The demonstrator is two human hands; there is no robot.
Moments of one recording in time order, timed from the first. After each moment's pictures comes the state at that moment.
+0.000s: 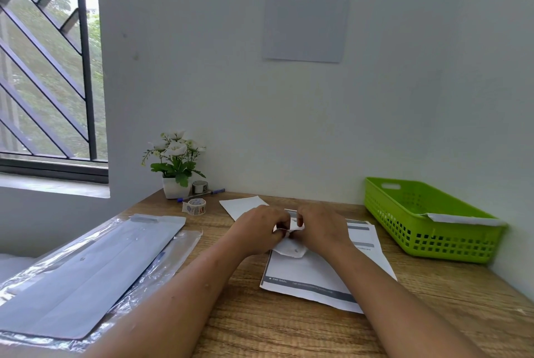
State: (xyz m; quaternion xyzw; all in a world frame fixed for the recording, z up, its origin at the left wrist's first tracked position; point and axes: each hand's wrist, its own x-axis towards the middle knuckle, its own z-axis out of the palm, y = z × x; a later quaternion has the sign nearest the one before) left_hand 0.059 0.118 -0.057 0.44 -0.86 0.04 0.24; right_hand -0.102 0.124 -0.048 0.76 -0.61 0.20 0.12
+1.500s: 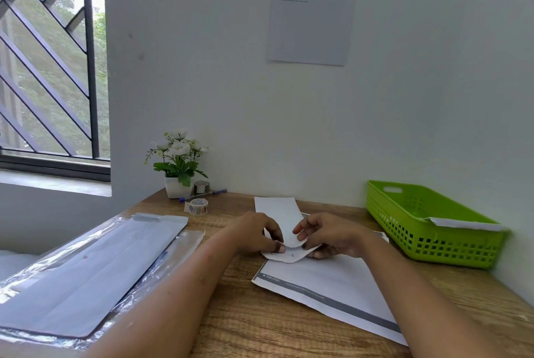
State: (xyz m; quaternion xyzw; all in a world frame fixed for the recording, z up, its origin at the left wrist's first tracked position) left_hand 0.077 0.109 -0.057 0.51 -0.83 -0.12 0.16; right_hand -0.131 0.123 -0.035 0.67 -0.54 0.23 -0.45
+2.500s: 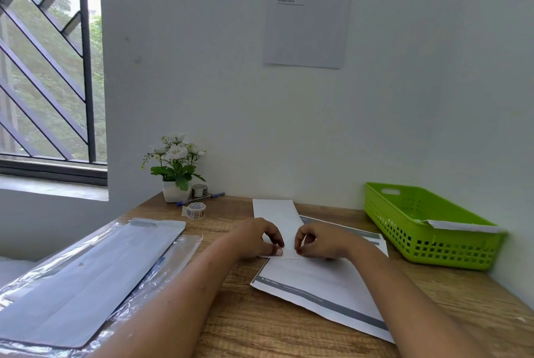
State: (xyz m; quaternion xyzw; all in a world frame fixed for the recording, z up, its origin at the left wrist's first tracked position) left_hand 0.071 0.112 -0.057 0.51 -0.83 -0.16 0.17; right_hand -0.124 0.119 -0.040 0.80 -0.56 0.10 -0.20
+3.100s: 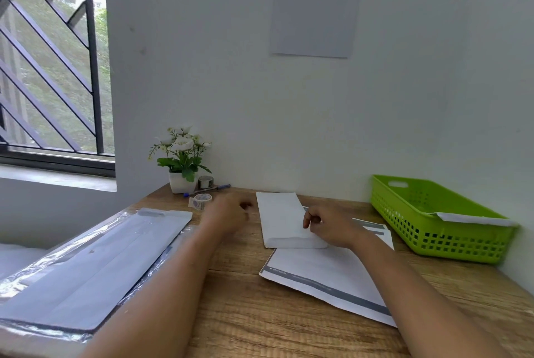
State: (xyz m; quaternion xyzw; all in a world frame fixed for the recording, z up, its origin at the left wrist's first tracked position) left_hand 0.115 0.101 -0.056 0.64 -0.71 -0.04 0.30; right_hand -0.125 0.112 -0.044 0.80 -0.56 0.19 -0.09
